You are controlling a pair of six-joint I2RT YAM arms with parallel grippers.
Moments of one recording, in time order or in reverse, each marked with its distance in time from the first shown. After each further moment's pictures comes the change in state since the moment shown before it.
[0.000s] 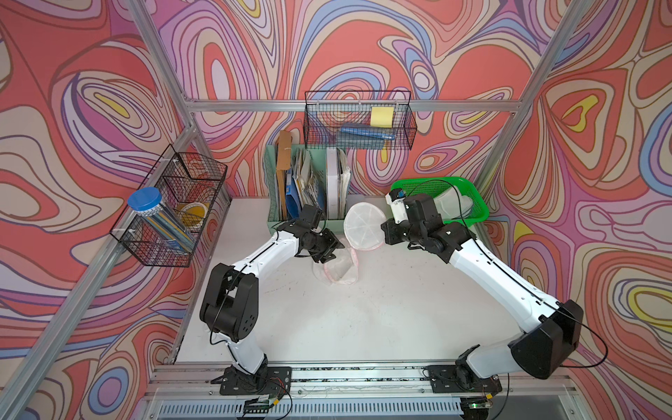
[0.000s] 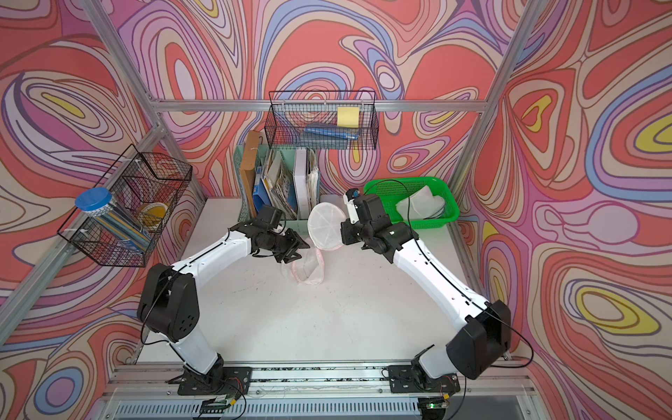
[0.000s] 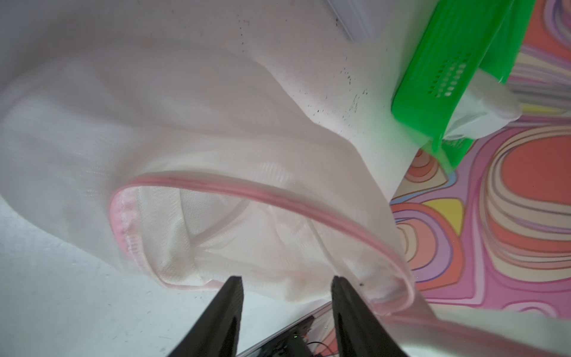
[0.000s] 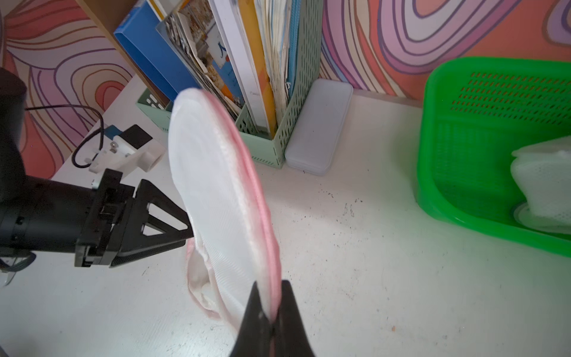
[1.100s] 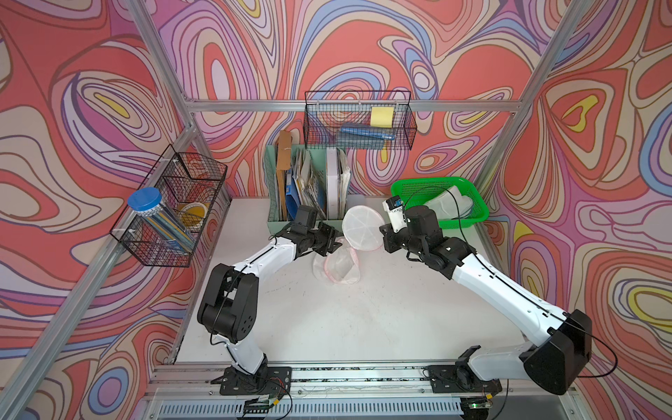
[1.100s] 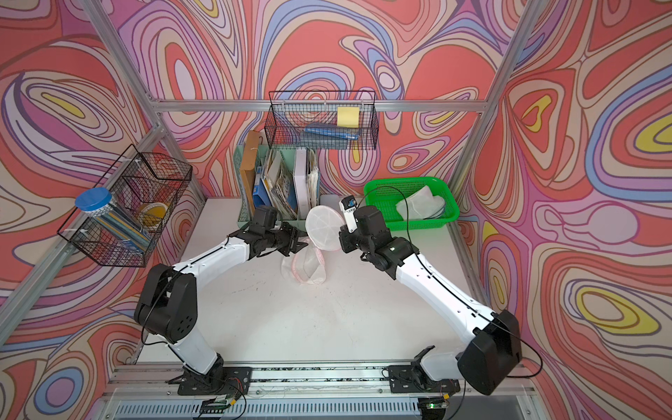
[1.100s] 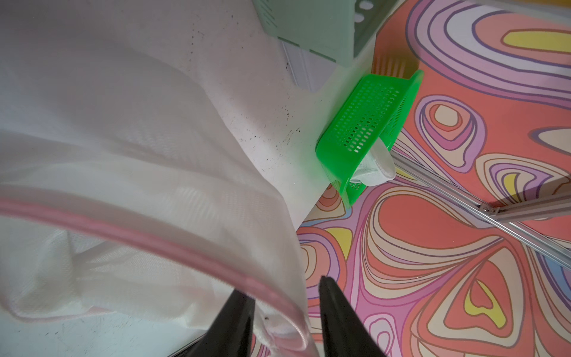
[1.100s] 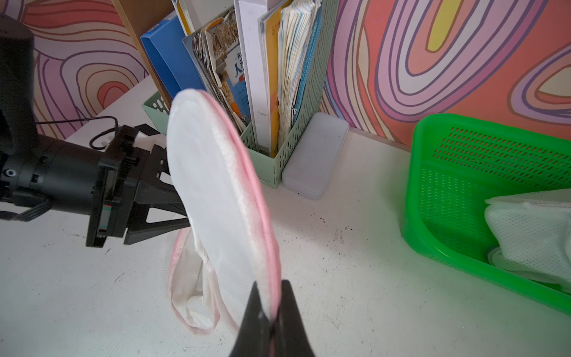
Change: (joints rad) left arm 0.011 0.010 -0.069 0.350 0.025 -0.394; right arm 0.045 -0.072 -0.143 0.174 0.055 -0.096
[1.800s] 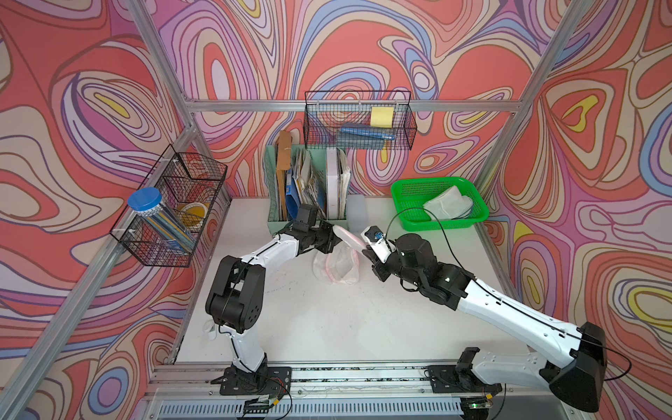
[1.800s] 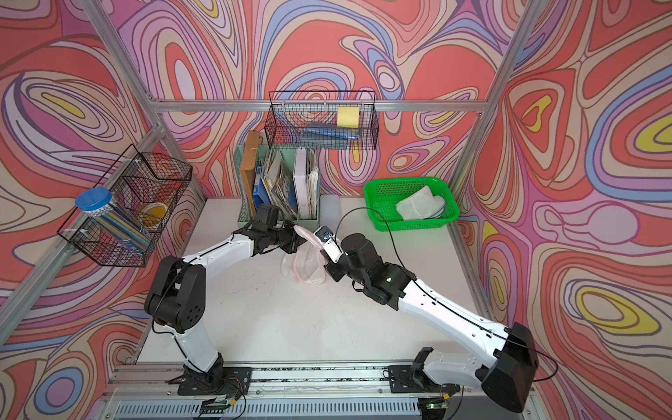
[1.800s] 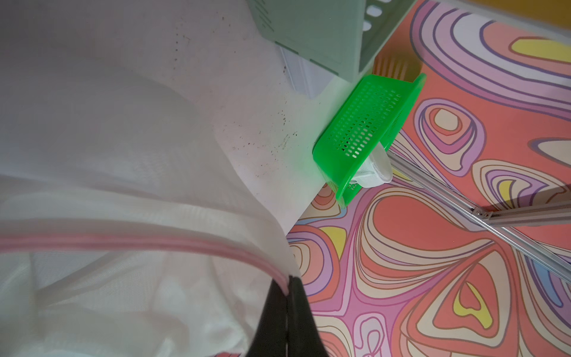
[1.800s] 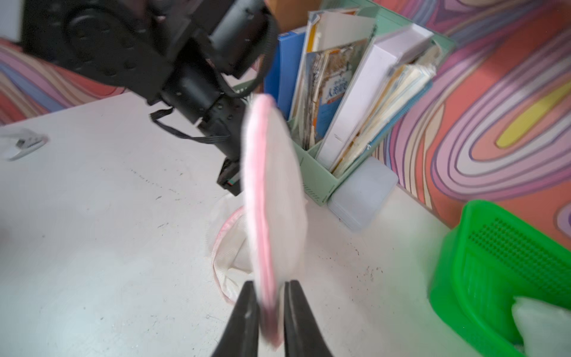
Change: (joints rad) left arm 0.020 0.088 0.051 0.039 0.049 -0.012; right arm 0.262 -0.145 -0.176 0.121 0.005 -0.216
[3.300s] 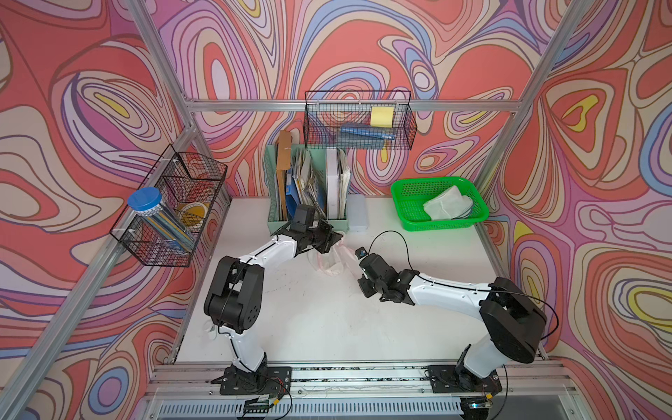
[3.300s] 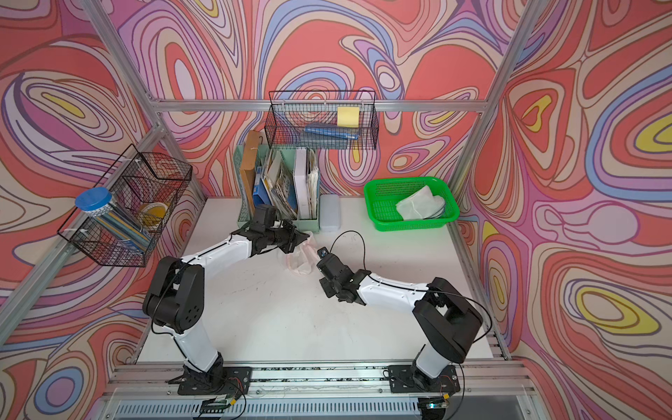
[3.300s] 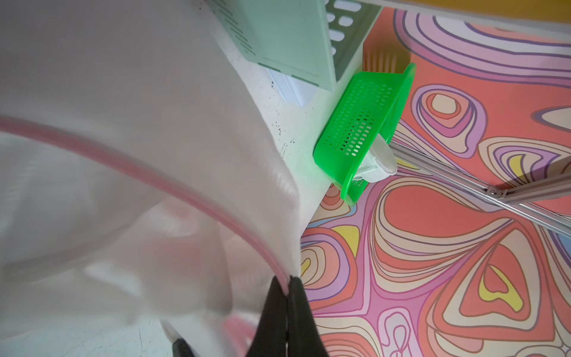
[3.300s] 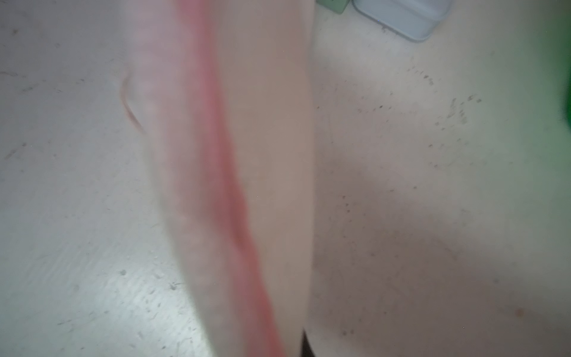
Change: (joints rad) left arm 0.016 -0.015 -0.033 0.025 -0.002 0.132; right arm -0.004 0.385 -0.111 0.033 0.216 0.337
